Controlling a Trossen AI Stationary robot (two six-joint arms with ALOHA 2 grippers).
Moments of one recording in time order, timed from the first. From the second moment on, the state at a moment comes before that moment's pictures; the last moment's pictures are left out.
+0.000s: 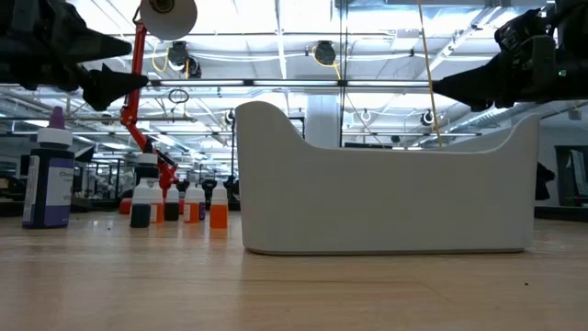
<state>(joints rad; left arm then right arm) -0.19 0.06 0.03 0.12 -0.37 -0.10 -0.09 0.30 0.02 0.33 0.10 -0.12</state>
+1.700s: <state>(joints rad) -0.23 1.69 1.24 -1.07 -0.06 -1.19 -0.09 0.30 0.02 0.33 0.10 -0.12</state>
